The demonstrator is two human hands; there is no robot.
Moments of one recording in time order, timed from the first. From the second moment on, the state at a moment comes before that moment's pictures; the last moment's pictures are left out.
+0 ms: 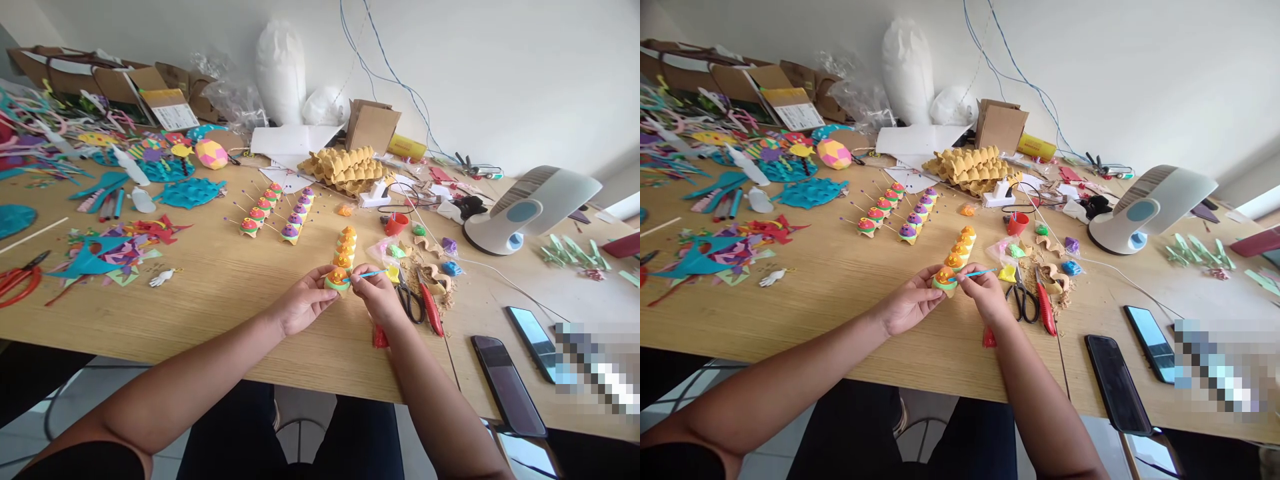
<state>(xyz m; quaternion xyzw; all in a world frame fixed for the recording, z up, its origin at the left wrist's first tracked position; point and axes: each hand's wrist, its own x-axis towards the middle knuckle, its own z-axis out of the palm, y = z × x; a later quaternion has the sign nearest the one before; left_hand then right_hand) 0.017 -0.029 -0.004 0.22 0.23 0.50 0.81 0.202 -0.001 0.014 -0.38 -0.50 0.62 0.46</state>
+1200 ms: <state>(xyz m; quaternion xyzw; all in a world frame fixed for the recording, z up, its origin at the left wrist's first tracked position) 0.017 -0.029 -0.006 0.22 0.23 0.50 0.81 0.204 0.000 0.012 -0.35 -0.47 0.63 0.51</state>
